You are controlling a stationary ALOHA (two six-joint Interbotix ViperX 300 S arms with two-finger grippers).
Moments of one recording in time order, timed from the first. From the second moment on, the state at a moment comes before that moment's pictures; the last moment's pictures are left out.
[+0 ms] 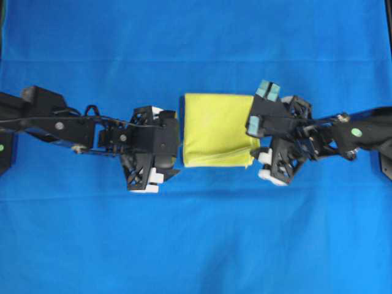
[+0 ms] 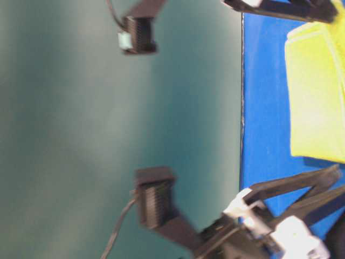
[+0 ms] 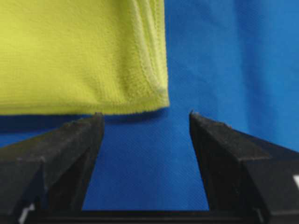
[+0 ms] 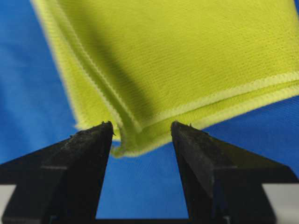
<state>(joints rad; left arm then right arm) -0.05 0.11 0.74 -0.02 -0.19 0.04 0.09 -0.14 0.81 -0.53 0.37 0.90</state>
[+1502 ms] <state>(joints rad) 0.01 -1.15 1.44 -0.02 -0.13 0.00 -0.10 -1.15 1.36 -0.75 0.15 0.90</state>
